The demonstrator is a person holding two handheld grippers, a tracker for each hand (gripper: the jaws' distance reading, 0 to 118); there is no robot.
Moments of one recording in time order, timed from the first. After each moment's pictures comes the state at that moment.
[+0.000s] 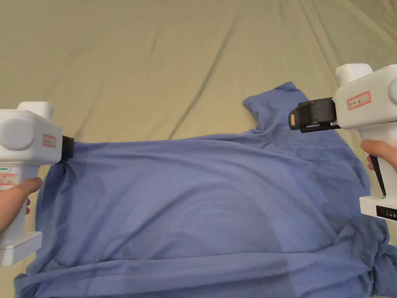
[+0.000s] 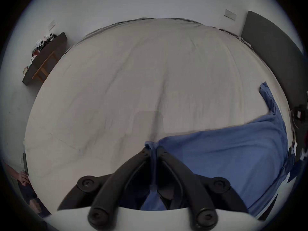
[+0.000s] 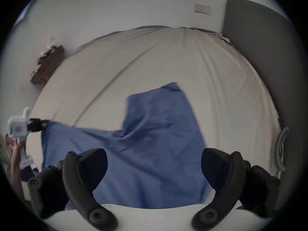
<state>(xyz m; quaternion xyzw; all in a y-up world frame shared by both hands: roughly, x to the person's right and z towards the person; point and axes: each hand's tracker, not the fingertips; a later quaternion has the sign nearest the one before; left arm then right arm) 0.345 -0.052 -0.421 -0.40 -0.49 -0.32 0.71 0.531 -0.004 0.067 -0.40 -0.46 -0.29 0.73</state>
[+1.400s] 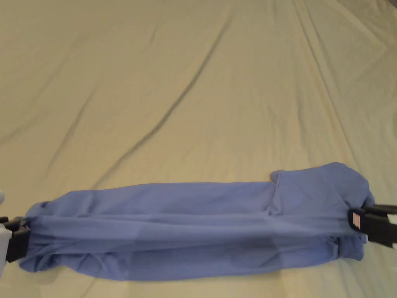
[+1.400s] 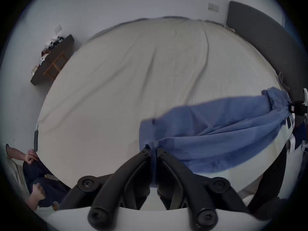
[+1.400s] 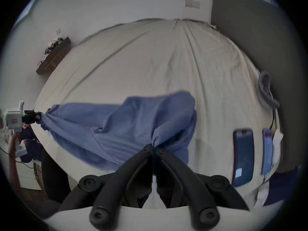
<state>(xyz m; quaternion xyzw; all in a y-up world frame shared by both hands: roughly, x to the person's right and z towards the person) 0.114 -0.016 -0.328 -0.39 -0.48 -0.37 0.69 0.292 -0.006 0.192 -0.42 -0.43 -0.32 0.73</state>
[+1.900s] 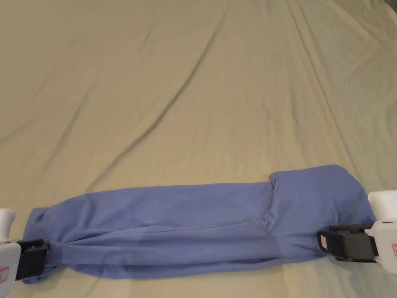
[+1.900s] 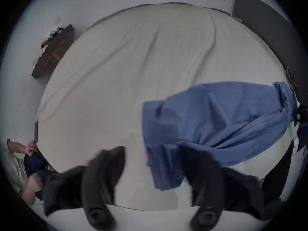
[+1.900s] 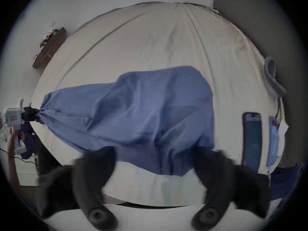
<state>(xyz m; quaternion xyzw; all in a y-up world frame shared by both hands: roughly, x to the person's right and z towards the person) 0.116 -0.038 -0.330 -0.41 -0.45 -0.39 0.69 0.295 -0.025 0.179 -0.46 -0.41 -0.33 0.71</state>
